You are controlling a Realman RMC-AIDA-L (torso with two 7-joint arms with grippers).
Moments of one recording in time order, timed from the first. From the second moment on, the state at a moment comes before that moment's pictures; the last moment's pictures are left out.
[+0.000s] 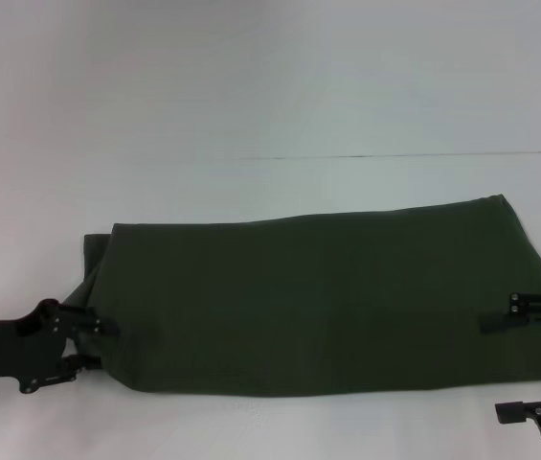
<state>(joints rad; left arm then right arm) -0.63 -1.98 0.21 0.52 2.59 1.46 -2.74 0.56 1.88 -0.58 -0.60 -2.18 -1.93 0.99</state>
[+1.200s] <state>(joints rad) -0.64 -1.98 0.23 0.53 2.63 1.44 -2.74 0.57 1.87 -0.58 -0.60 -2.18 -1.93 0.99</state>
